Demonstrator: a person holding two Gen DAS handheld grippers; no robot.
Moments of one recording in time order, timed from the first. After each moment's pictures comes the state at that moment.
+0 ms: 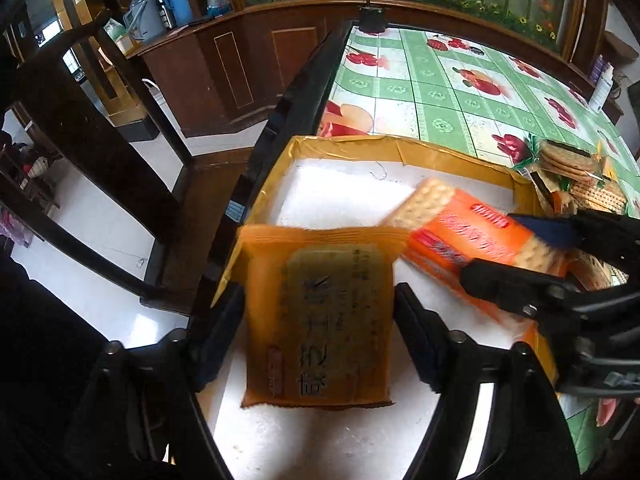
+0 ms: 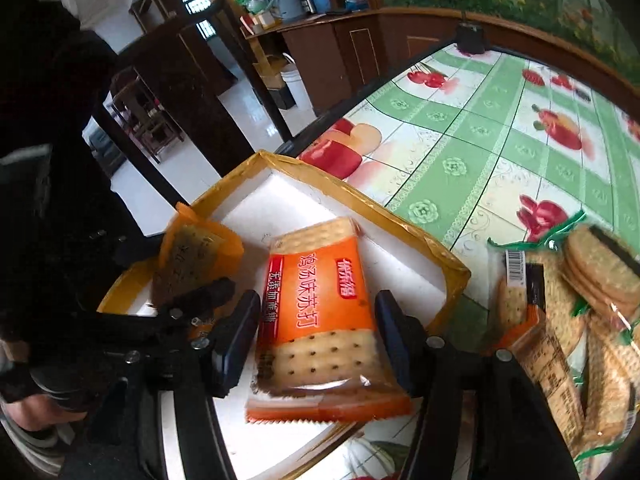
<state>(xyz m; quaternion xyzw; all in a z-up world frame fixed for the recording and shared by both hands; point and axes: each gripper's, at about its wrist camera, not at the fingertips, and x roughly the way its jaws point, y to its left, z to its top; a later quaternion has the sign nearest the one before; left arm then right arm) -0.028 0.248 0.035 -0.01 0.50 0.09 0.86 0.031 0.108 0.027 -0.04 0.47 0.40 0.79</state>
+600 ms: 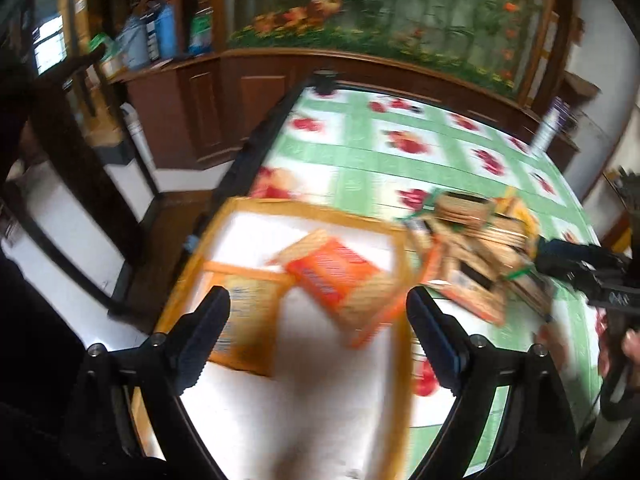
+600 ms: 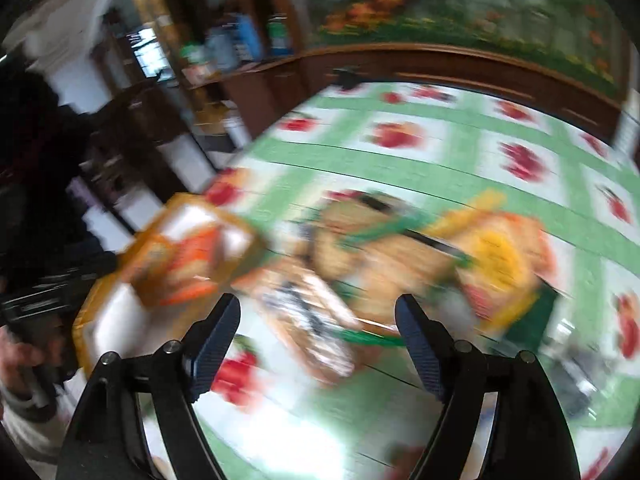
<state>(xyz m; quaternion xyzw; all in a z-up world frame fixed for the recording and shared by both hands) -0.068 0.188 0.105 -0.05 0.42 0.02 0.91 0.016 -0.065 0.075 -0.01 0.43 0.28 0.86</state>
